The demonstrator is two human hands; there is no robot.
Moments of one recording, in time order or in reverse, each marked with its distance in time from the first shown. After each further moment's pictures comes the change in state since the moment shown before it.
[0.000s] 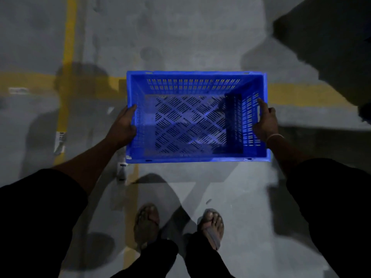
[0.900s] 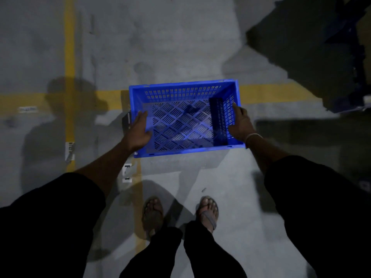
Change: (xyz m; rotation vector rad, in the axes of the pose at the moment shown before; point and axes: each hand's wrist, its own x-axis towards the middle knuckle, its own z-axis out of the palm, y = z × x) left_hand -0.056 0.116 -0.037 -0.037 -0.148 -0.006; right_hand -0.071 -0.056 -0.055 0.062 -0.189 -0.042
